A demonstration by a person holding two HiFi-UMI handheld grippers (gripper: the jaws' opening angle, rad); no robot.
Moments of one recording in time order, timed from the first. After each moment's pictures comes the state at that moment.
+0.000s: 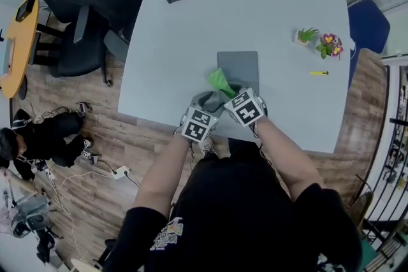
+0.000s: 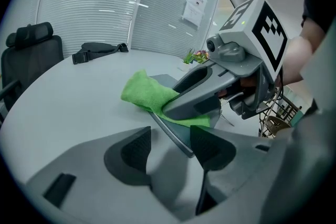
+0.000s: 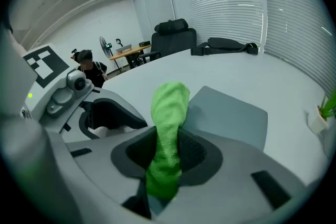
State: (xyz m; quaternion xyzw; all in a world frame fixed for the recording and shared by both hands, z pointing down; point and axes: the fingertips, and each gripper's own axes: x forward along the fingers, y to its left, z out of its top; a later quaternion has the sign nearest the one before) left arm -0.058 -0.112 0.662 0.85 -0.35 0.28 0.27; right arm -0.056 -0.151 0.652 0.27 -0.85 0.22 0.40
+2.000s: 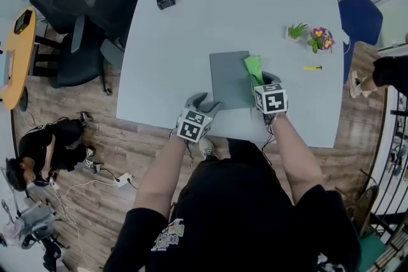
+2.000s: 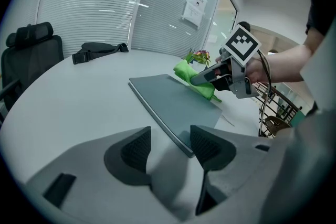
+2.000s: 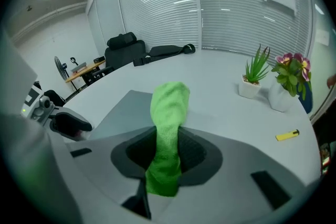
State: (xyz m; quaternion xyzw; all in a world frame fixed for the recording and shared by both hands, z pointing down) left arm -0.061 -0.113 0.664 0.85 -0.35 0.29 0.27; right arm 0.090 -0.203 0.642 0.48 -0.76 0.27 0.34
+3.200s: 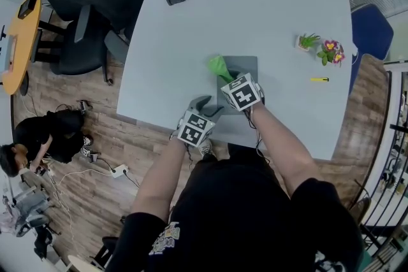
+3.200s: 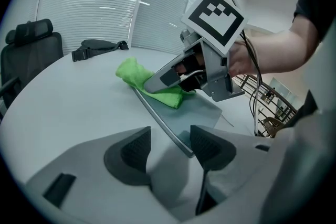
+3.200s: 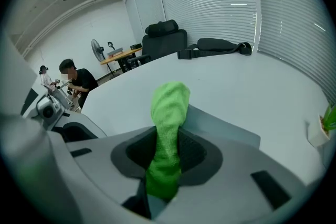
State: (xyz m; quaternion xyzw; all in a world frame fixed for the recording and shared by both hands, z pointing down) left arm -0.059 -0.112 0.663 0.85 -0.35 0.29 0.28; right arm -0.056 -0.218 0.655 0.30 -0.84 0.23 0.39
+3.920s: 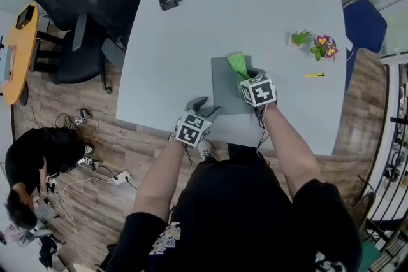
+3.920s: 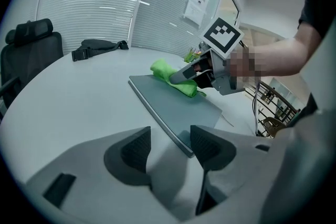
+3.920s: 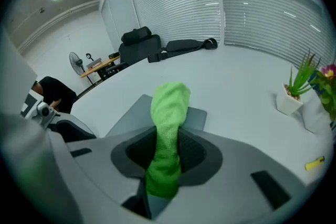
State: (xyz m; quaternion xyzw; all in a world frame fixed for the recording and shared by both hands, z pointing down) left arm -0.061 -0.112 0.664 0.85 -0.35 0.29 0.28; right arm 0.029 -0.233 0.654 0.40 -0.80 0.27 0.36
